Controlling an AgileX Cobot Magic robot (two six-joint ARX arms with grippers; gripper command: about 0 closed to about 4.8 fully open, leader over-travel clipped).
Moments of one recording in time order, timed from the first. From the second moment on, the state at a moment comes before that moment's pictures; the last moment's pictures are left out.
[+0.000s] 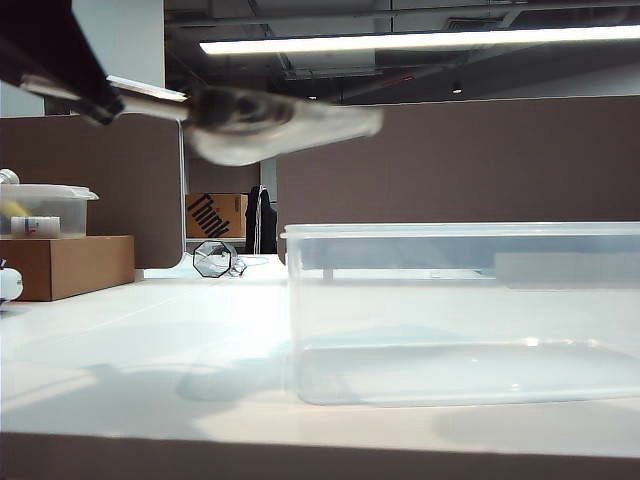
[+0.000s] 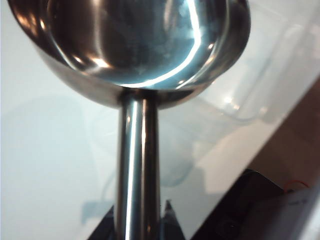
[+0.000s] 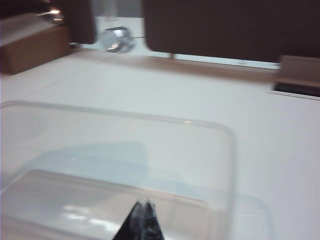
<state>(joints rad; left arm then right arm) -0.37 1.03 0.94 -0.73 0.44 0.35 0.29 0.04 0.00 -0.02 -0.07 0.08</state>
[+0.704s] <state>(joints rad) -0.64 1.34 1.15 -0.57 0.39 0.50 -0.06 0.00 0.00 -0.02 -0.07 0.08</state>
